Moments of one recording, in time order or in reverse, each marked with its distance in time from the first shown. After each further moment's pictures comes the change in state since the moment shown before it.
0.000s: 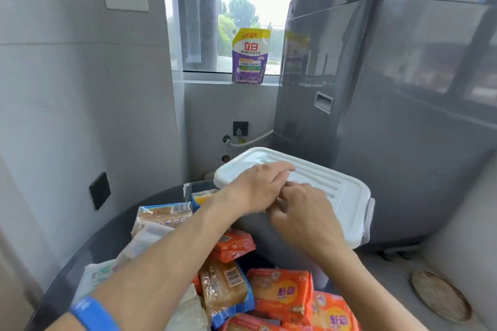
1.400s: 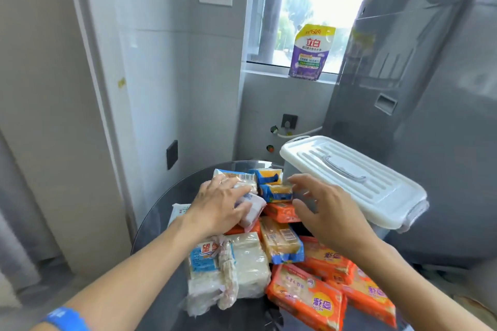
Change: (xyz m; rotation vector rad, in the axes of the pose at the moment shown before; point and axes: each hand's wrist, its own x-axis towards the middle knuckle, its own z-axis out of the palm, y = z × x) left_hand -0.180 -0.079 -0.040 0.500 0.070 -0.332; right_hand -0.041 -0.038 0.017 0.140 -0.035 -0.341
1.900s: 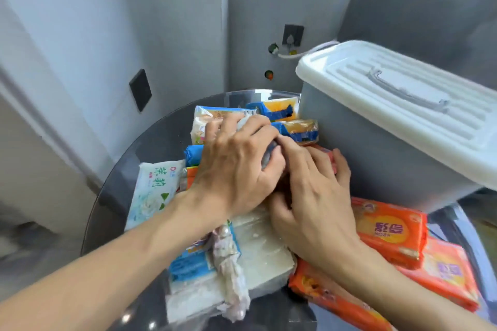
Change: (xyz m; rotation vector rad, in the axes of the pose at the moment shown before) left_hand 0.028 0.018 0.039 -0.044 0.345 0.126; right_hand -0.006 -0.010 0.114 -0.121 0.044 0.167
